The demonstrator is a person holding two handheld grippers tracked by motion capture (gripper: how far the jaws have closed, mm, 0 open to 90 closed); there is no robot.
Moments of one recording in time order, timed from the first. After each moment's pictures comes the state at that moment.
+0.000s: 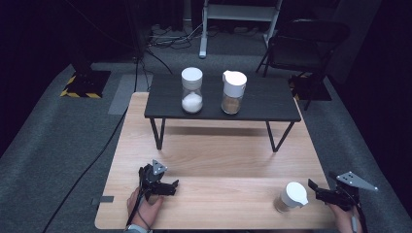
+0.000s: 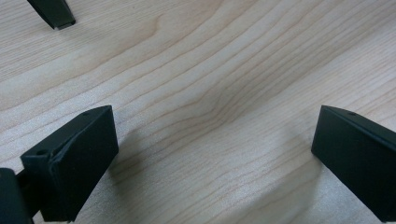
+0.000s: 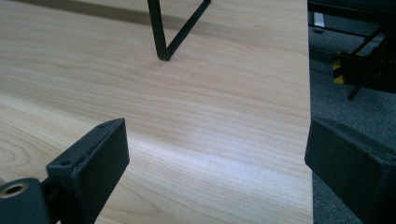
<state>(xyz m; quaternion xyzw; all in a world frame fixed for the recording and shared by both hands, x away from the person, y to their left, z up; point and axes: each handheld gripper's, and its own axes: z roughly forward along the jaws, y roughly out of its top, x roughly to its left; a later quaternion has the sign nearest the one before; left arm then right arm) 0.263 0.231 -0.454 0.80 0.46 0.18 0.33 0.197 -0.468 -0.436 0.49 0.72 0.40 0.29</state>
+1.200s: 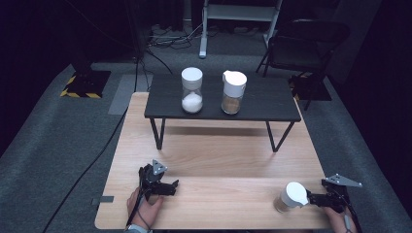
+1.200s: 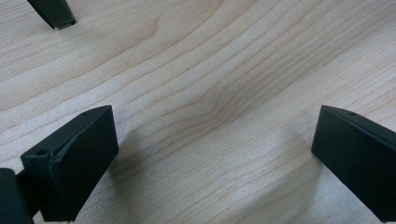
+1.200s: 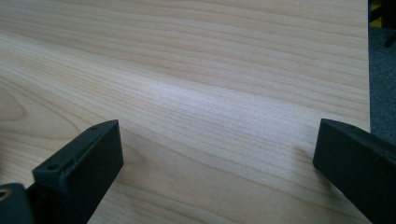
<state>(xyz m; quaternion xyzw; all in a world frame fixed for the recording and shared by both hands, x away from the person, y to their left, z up) 0.263 0.231 -0.454 0.80 0.46 0.18 0.33 0.229 -0.473 -0.453 0.51 0.76 0.34 0.21</state>
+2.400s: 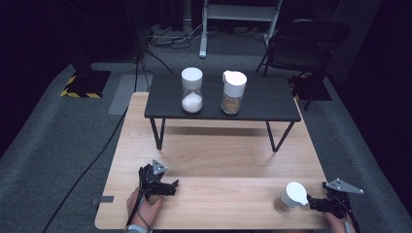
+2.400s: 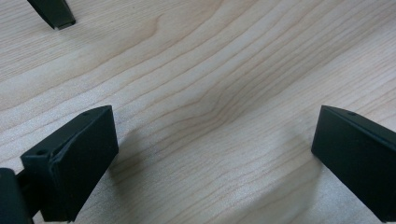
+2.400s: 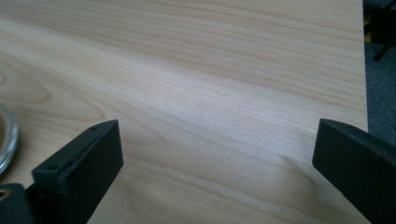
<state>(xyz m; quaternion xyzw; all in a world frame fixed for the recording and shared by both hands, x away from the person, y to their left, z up) 0.263 0.231 -0.454 0.80 0.46 0.18 0.33 0.204 -0.467 -0.456 0.49 0.76 0.35 0.23</state>
